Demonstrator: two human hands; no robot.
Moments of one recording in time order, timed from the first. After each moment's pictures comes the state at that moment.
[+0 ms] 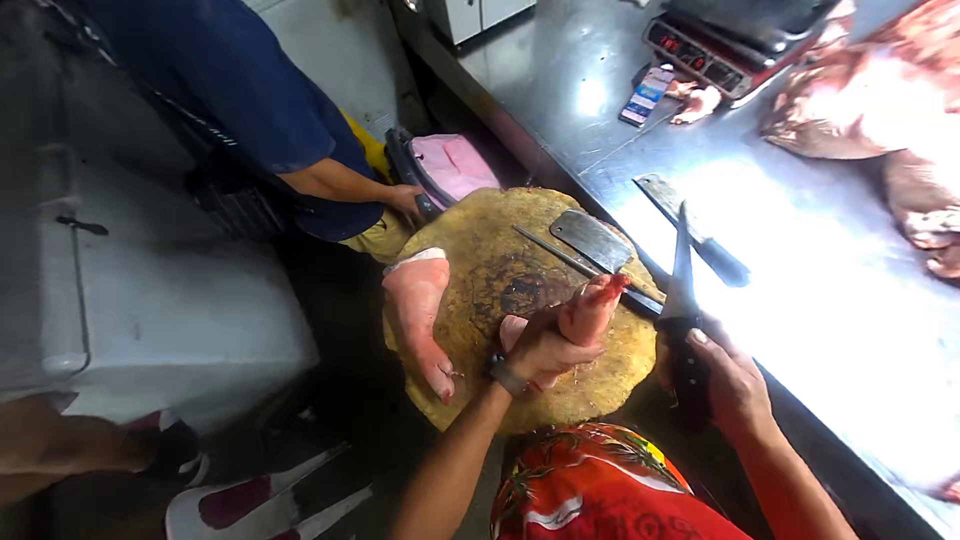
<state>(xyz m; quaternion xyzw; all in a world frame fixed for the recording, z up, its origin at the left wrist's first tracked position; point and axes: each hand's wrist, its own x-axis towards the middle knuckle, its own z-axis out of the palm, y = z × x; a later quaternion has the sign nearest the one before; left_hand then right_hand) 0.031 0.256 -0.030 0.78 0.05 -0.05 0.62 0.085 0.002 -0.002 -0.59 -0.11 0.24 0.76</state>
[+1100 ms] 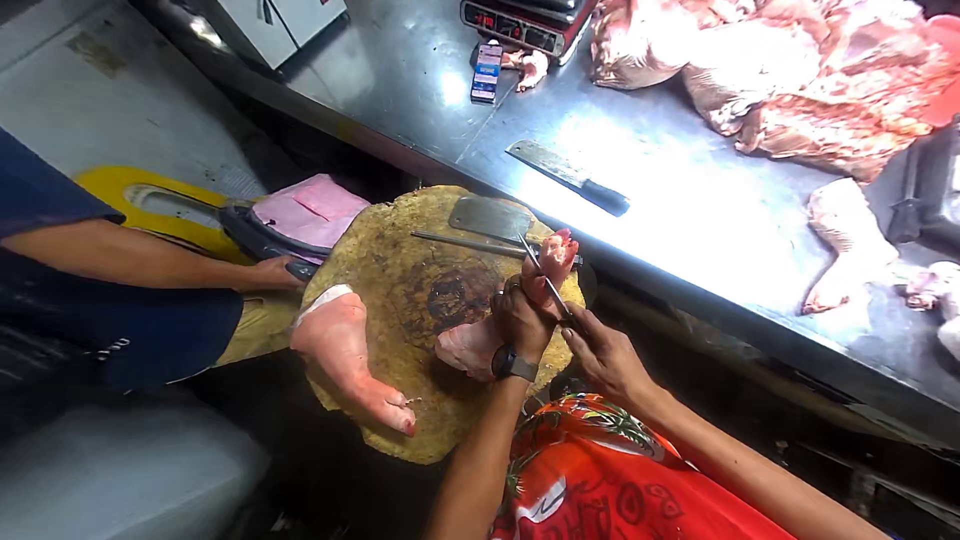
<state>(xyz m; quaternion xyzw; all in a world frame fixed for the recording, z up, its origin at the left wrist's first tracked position) 0.049 0.155 -0.085 0.93 0.10 0.14 0.31 0.002 0.007 -0.027 -0.90 -0.12 0.09 0.41</state>
